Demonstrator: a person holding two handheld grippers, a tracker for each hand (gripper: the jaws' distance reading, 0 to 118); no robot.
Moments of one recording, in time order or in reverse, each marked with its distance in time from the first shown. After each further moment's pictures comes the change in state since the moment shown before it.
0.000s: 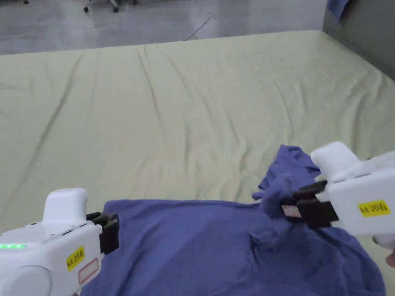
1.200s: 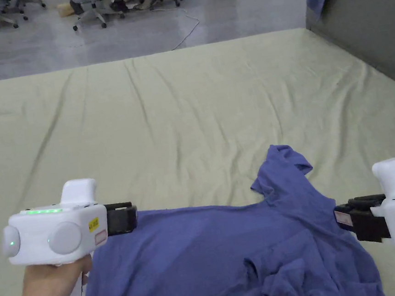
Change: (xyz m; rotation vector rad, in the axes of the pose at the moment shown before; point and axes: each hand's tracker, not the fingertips) left arm -0.016 0.047 -0.117 -0.134 0.148 -0.093; right arm 0.034 -0.051 0.031 0.111 -0.194 -0.230
